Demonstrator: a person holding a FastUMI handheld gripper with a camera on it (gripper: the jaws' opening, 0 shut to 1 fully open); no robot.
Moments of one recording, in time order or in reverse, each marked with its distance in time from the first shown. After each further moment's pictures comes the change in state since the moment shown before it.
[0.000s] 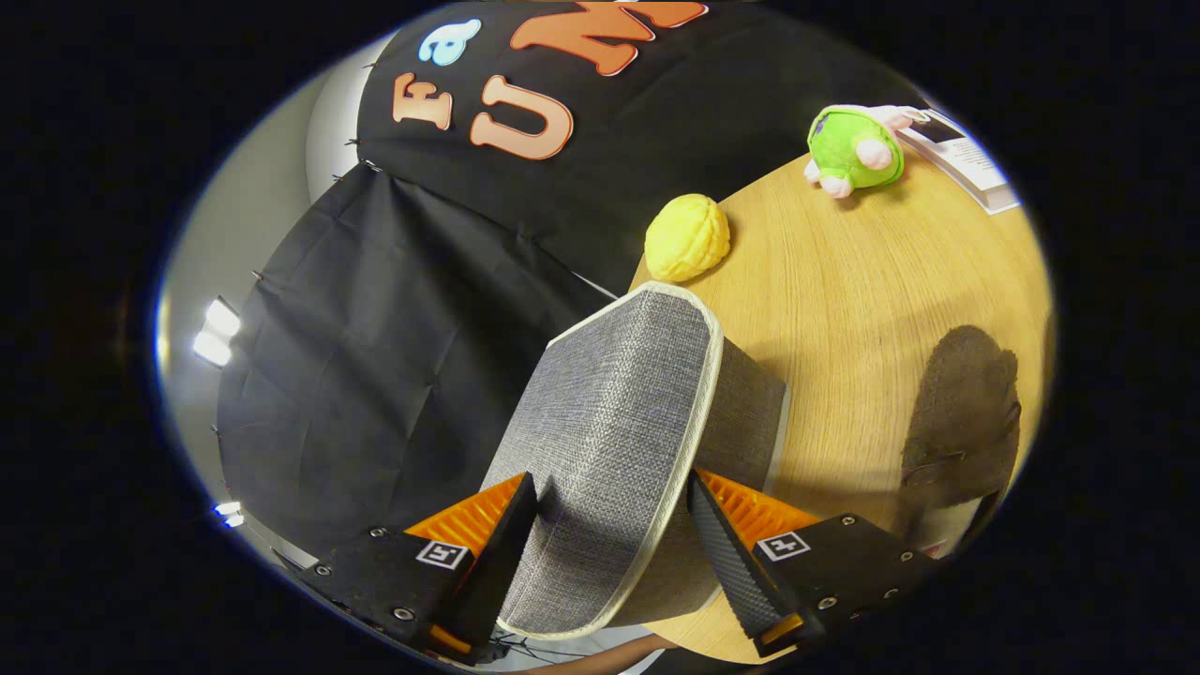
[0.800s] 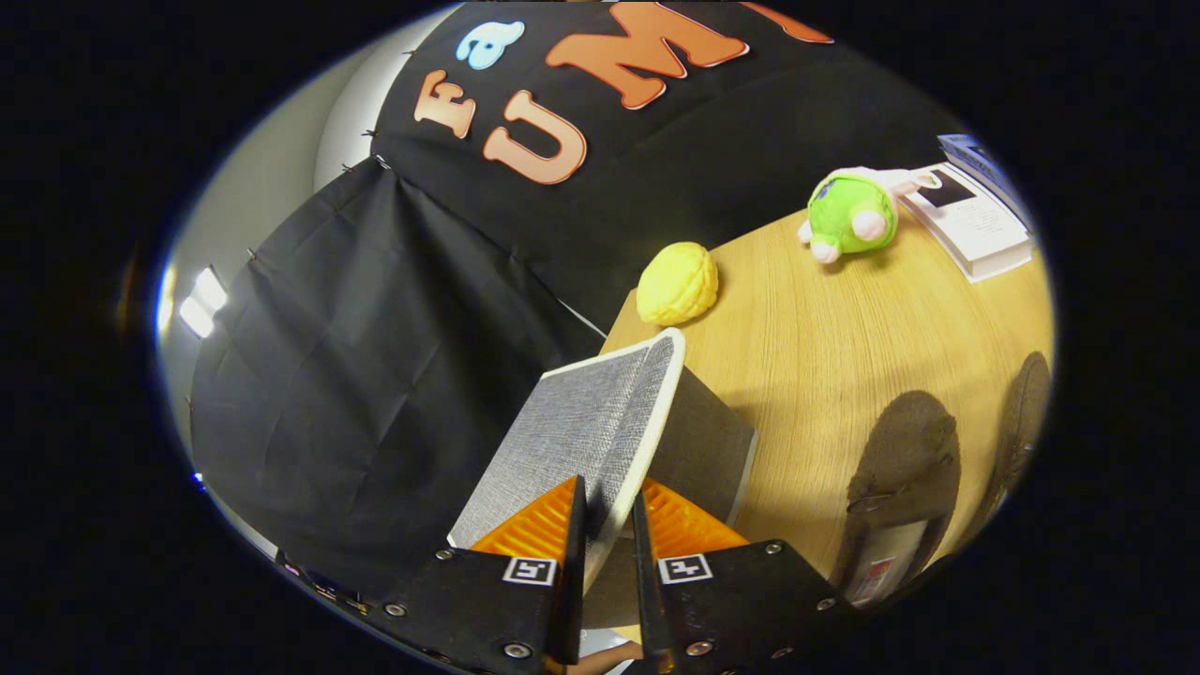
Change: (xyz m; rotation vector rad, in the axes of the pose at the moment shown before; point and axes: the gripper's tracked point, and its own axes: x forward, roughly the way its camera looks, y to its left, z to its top) arm -0.030 0.006 0.035 -0.158 -0.129 -0.120
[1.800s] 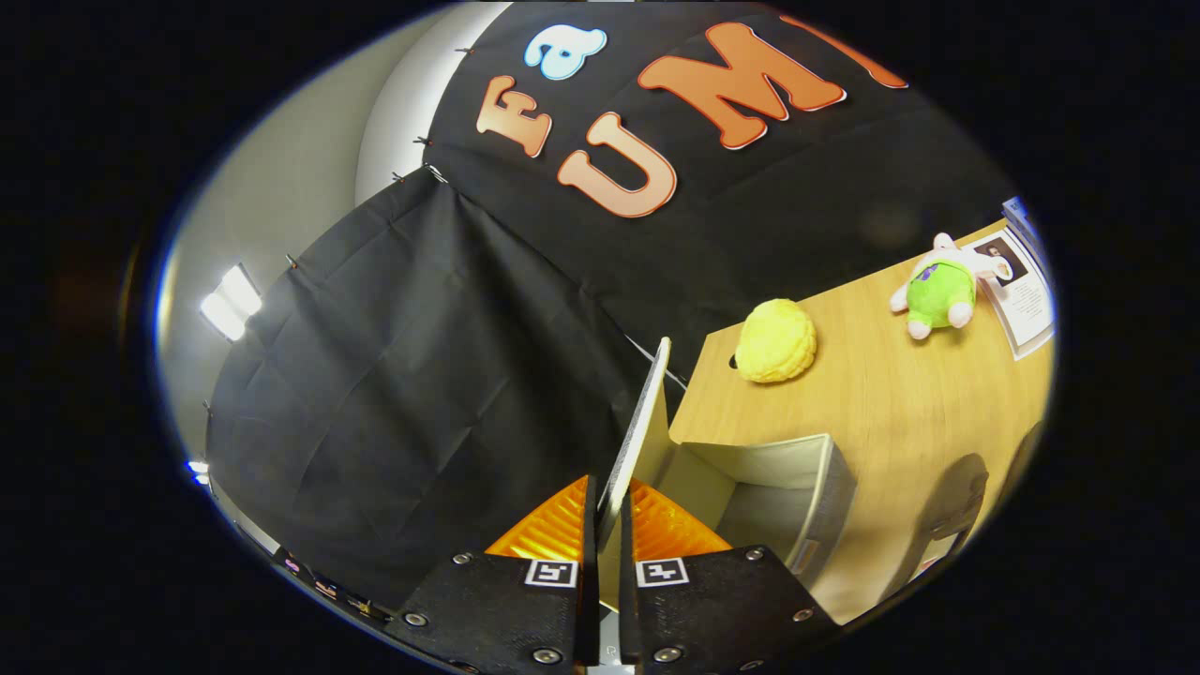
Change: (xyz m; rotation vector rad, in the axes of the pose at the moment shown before) arm 0.000 0.155 0.074 -0.008 -0.051 0.130
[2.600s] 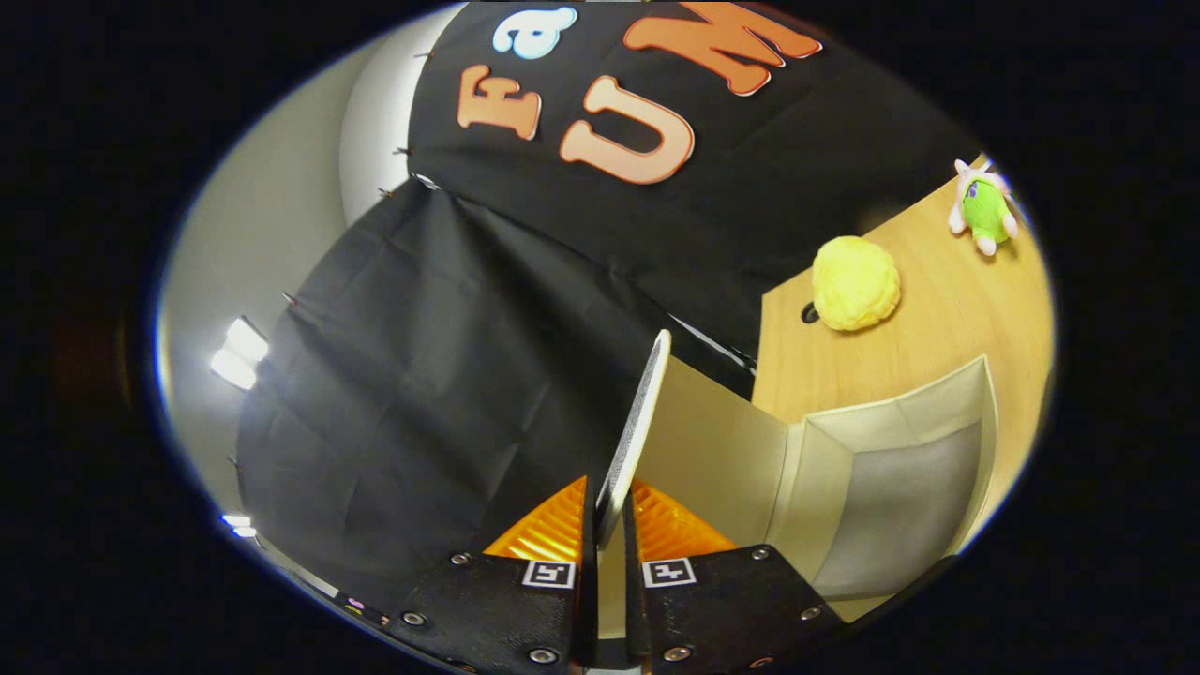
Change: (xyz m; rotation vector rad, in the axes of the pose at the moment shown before) arm 0.116 0.075 -0.051 0.151 0.080 0.068
